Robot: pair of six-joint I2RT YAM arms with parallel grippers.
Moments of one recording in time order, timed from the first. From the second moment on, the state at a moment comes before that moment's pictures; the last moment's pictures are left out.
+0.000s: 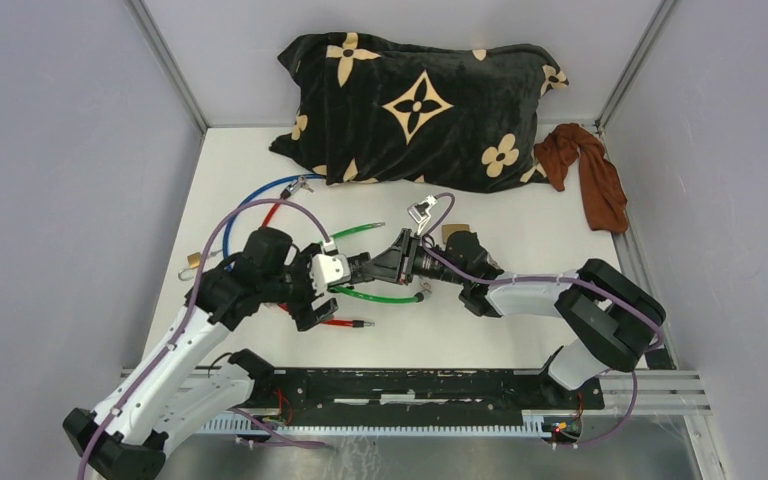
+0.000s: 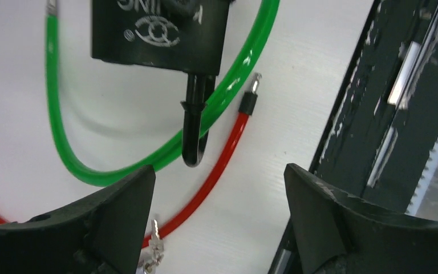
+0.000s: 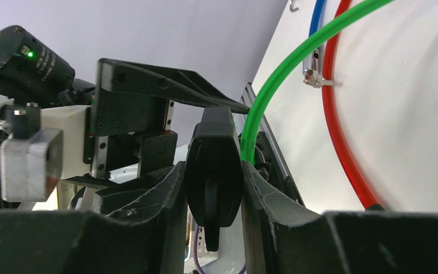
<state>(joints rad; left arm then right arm) -0.55 0.84 0.86 -0.96 0.40 0.60 0.84 1.56 0.60 0.97 -0.49 1.22</state>
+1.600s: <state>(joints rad) -0.54 0.87 0.88 -0.83 0.34 0.33 0.99 1.49 0.61 0.56 -0.49 0.03</state>
